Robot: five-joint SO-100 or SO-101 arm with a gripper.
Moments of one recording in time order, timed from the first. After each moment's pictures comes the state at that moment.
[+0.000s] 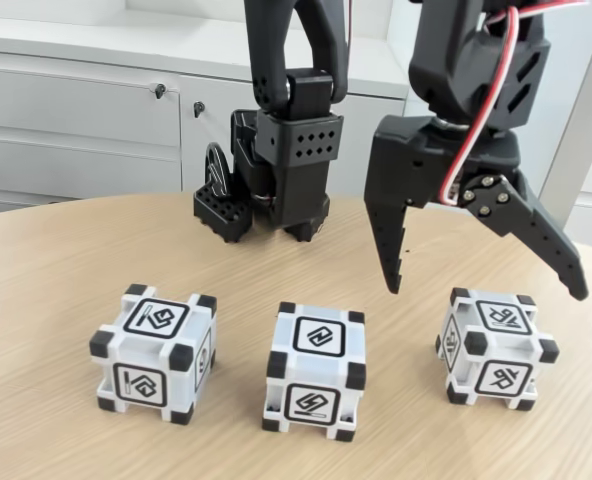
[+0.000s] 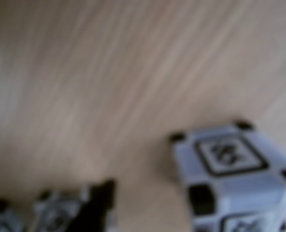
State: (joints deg) arm -10.6 99.2 115.2 70.7 -37.6
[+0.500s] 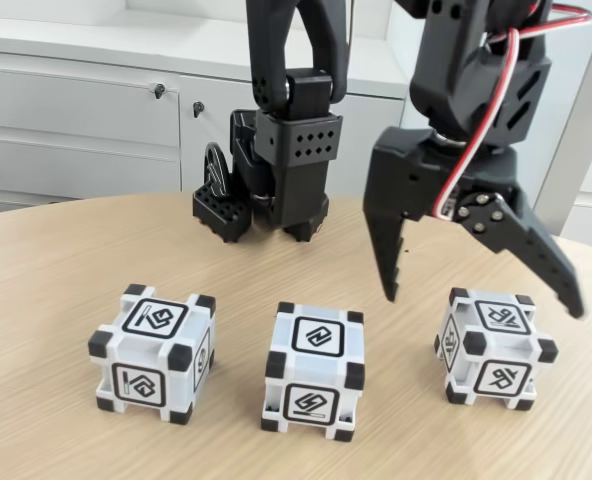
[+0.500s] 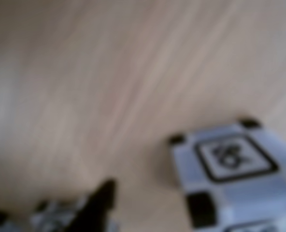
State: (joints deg) arm -10.6 95.9 115.0 67.1 -33.1
